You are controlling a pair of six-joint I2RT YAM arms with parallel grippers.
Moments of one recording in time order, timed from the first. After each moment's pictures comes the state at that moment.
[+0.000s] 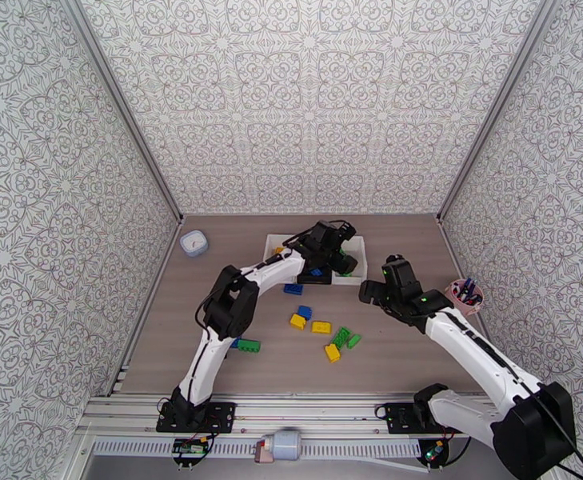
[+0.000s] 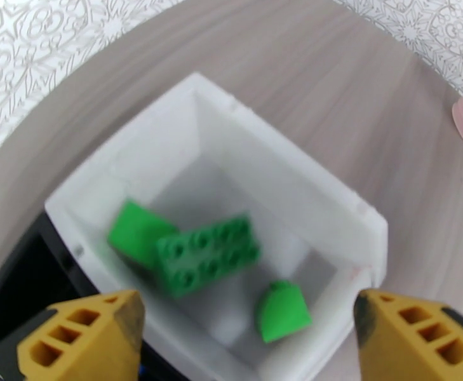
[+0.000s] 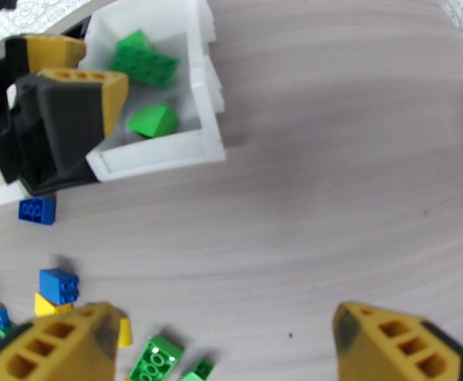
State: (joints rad) left arm -0.69 2.24 1.80 -0.26 0.21 0.05; right arm 0.39 1.13 0.84 -0.63 0.12 0.58
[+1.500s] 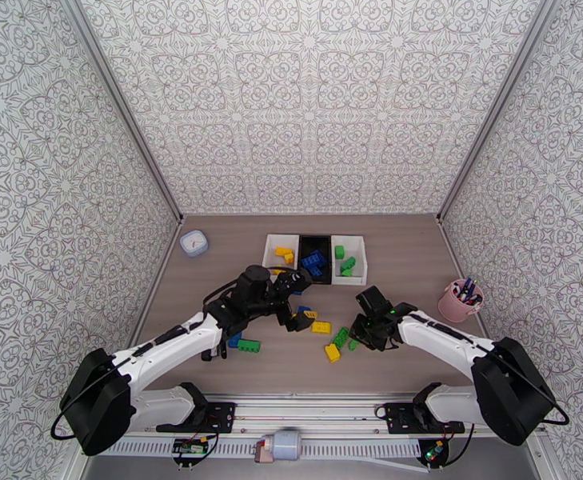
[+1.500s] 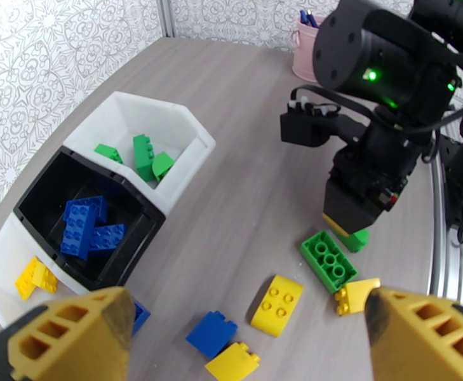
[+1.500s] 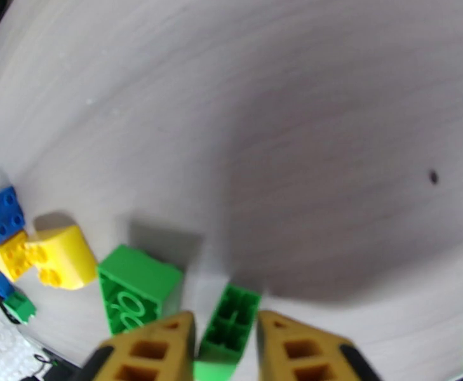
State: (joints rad) left arm -0.69 1.27 0.78 0.01 0.43 0.24; right arm 0.56 1.35 0.66 -0.58 -0.13 1.03
